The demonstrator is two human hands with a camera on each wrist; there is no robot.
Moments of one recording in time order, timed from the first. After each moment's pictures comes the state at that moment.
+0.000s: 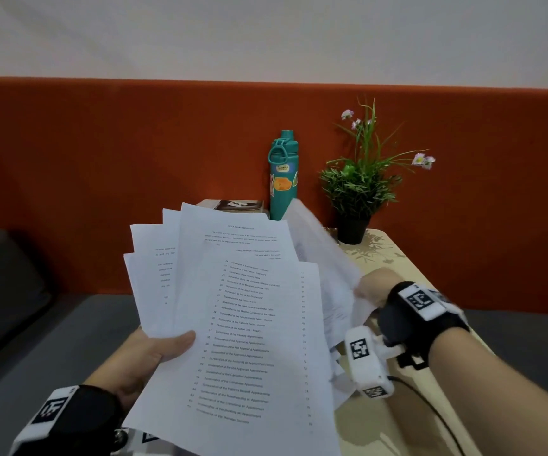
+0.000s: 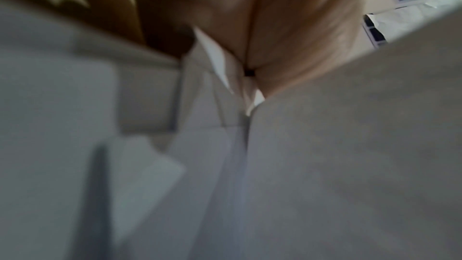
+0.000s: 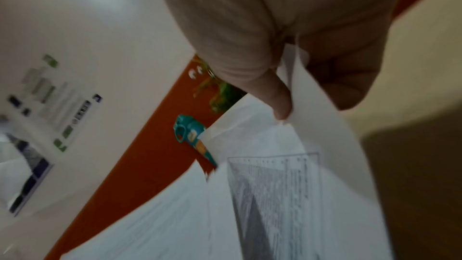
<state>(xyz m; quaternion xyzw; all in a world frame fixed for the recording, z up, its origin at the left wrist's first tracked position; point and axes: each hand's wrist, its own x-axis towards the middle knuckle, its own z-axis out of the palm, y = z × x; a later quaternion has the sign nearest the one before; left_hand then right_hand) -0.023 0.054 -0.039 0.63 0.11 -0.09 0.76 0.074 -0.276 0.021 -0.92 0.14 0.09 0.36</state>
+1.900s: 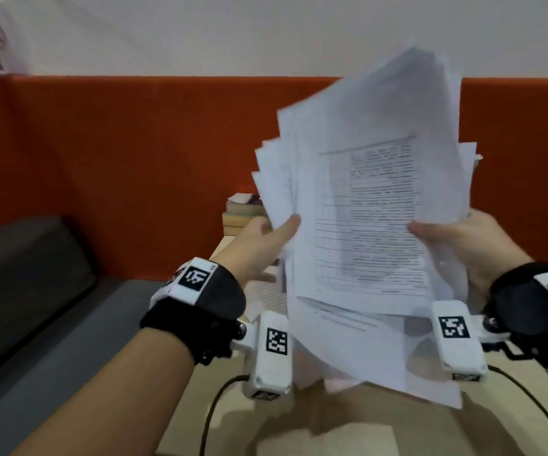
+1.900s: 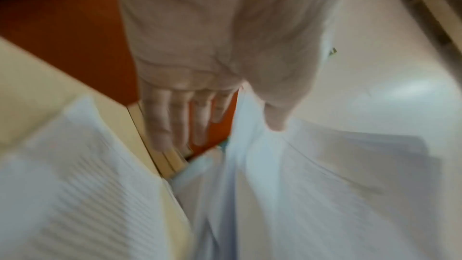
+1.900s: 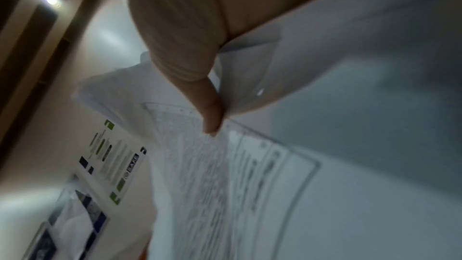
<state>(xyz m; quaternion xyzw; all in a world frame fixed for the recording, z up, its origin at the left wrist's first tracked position) 0.005 -0.038 0.081 0.78 0.03 0.00 0.62 0.048 -0.300 0.078 -0.72 0.00 -0.10 0.69</state>
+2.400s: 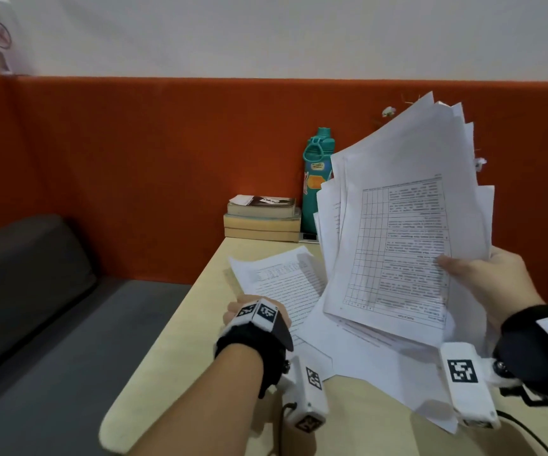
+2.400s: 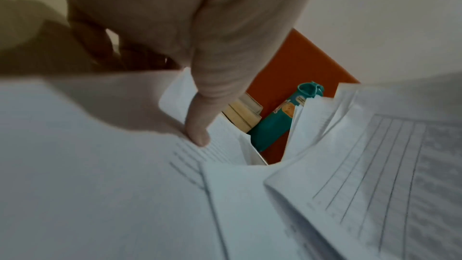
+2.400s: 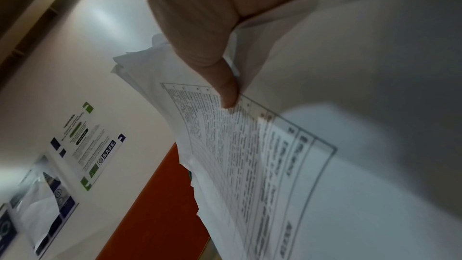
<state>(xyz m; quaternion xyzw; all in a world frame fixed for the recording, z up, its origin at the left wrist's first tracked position) 0.042 -0.048 -0.028 0.96 0.16 -0.14 0.18 0.041 -0.321 0.043 -0.75 0.09 -0.16 0.63</state>
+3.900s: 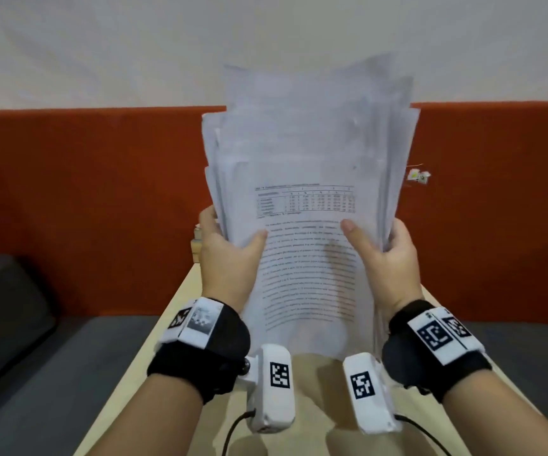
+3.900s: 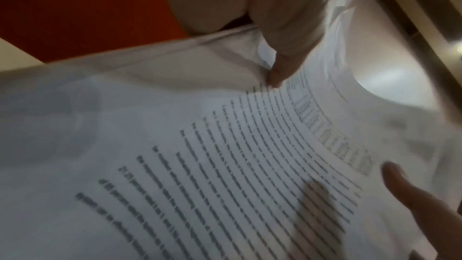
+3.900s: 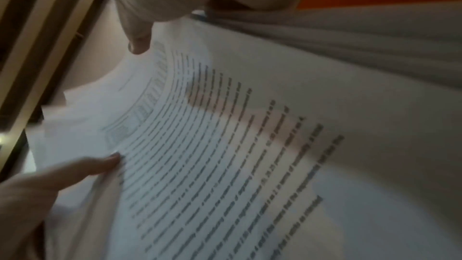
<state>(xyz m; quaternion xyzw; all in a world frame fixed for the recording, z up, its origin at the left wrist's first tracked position) 0.033 -0.064 0.073 0.69 -0.02 0.34 0.63 0.033 -0.249 0.065 -0.65 -0.08 -0.28 0.70</state>
